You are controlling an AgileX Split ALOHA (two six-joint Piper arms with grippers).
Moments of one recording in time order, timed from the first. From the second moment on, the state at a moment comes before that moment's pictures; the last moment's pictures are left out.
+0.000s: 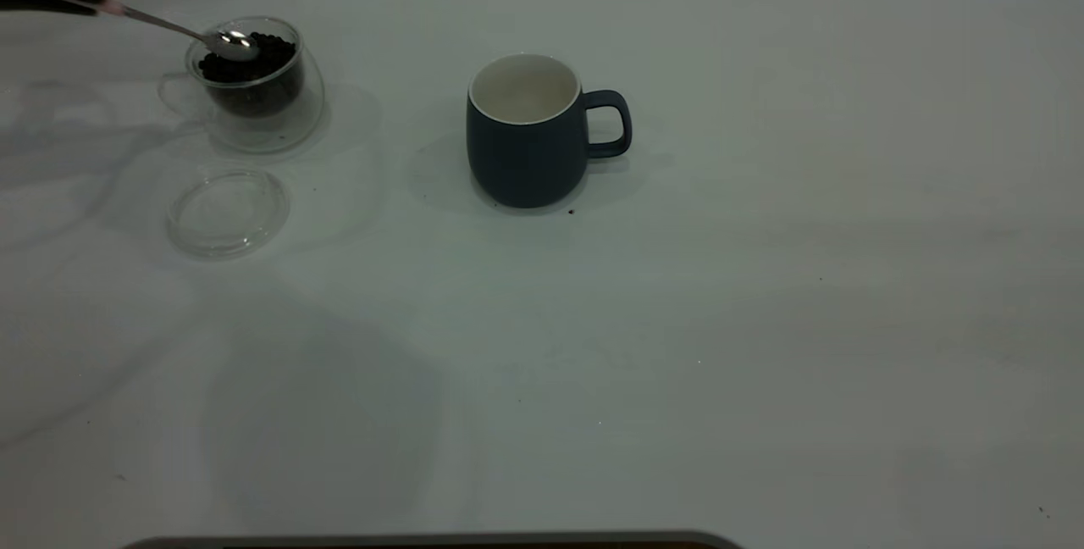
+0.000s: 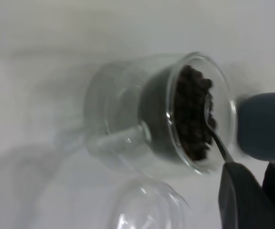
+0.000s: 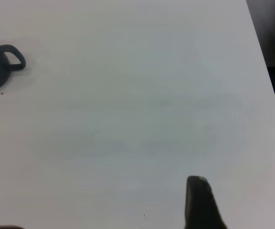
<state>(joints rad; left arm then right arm) 0.38 2.43 -1.69 -1.04 1.00 1.03 0.03 0.03 -0.47 -0.02 1.12 0.06</state>
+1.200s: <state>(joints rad) 0.43 2.50 -1.69 -1.13 1.08 0.95 0.03 0.03 -0.47 -0.02 1.12 0.06</state>
